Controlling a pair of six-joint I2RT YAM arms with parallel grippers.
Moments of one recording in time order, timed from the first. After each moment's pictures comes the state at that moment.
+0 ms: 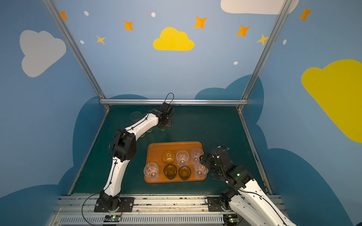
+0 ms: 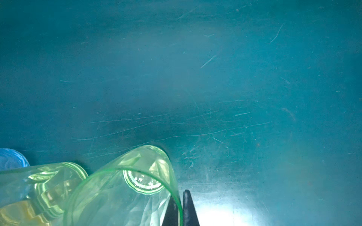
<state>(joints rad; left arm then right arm) -0.51 2.32 2.06 -0.81 -0.18 -0.39 0.62 0.66 0.68 -0.88 0.04 1.12</state>
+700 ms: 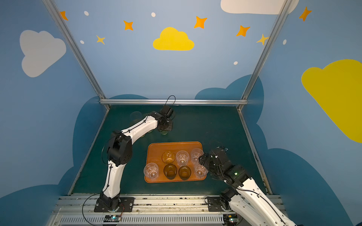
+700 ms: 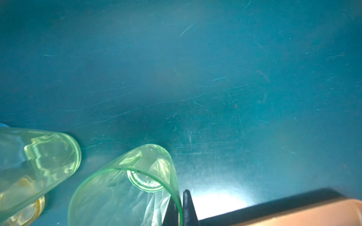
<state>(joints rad) -0.55 2.17 1.88 -0.80 -0.15 -0.39 0.62 0.67 0.64 -0.84 0.03 1.12</state>
